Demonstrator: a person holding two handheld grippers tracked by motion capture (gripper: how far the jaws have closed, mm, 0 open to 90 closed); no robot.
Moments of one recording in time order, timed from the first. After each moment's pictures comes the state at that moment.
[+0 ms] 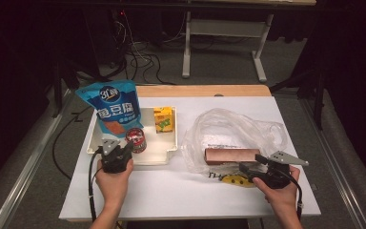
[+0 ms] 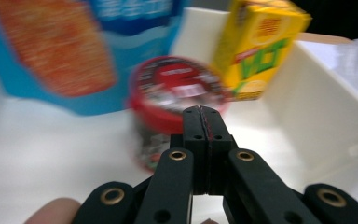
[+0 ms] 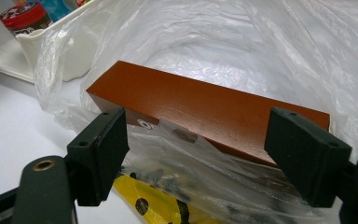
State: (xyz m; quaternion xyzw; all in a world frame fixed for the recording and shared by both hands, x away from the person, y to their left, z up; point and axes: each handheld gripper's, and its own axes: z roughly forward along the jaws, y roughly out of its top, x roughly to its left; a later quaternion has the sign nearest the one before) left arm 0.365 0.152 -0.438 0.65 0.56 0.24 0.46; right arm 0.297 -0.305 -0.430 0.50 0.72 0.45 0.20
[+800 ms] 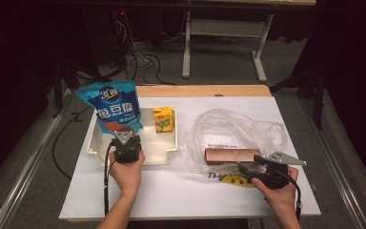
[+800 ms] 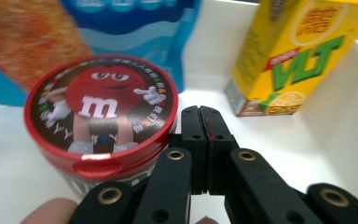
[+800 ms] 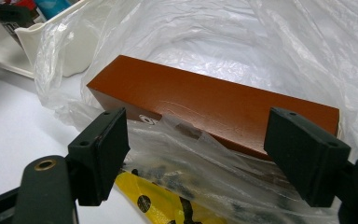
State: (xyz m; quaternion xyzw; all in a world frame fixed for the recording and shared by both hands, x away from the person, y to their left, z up) left arm 0.399 0.137 -0.455 0.62 0.60 0.28 0.42; right arm 0.298 -0.302 -0.434 0.50 0.72 0.44 0.19
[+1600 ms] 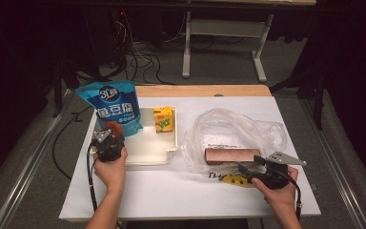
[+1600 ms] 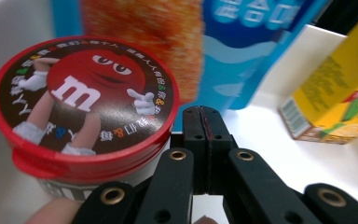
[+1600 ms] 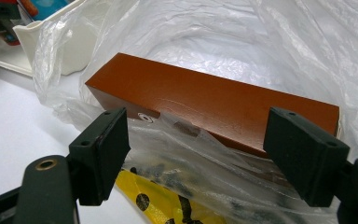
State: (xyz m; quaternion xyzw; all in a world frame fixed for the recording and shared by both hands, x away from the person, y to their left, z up) left arm 0.413 0.188 -0.464 0.57 0.65 0.26 0.43; right arm 0.298 -0.303 -0.435 0.50 0.72 0.44 0.19
